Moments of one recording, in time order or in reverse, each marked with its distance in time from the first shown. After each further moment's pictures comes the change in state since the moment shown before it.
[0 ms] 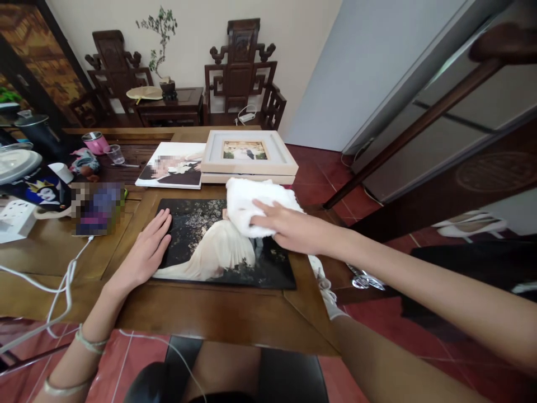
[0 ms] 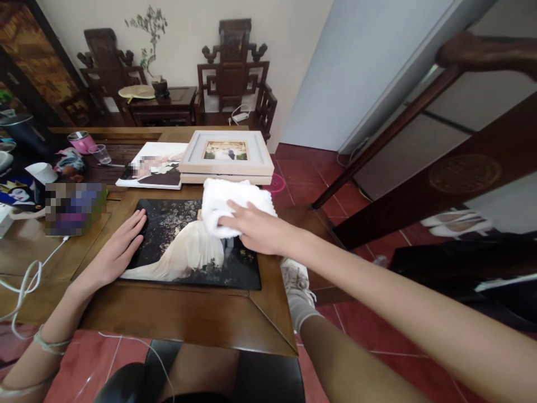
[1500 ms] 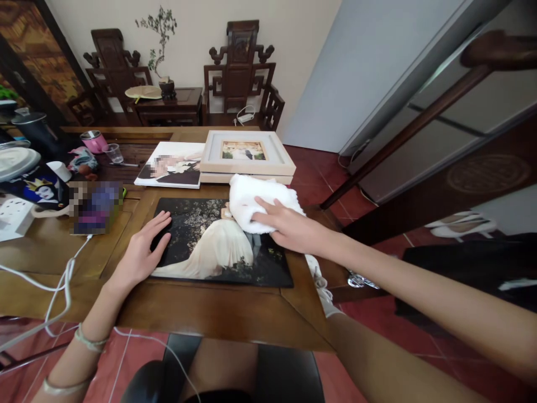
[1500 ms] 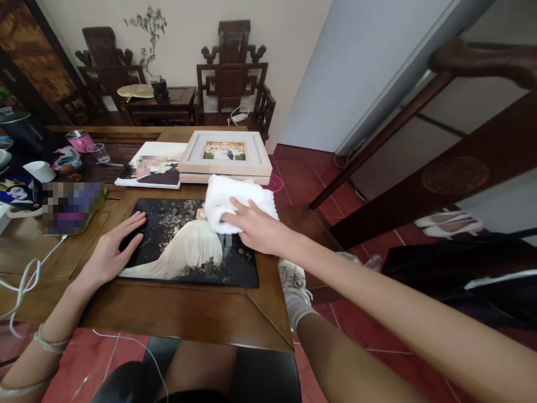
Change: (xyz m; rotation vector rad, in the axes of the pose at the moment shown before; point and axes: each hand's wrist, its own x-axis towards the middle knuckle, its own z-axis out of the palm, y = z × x) left_hand 0.002 0.009 -0.001 -0.081 0.193 0.034; right_hand -0.003 0.005 0.014 0.072 0.115 0.053
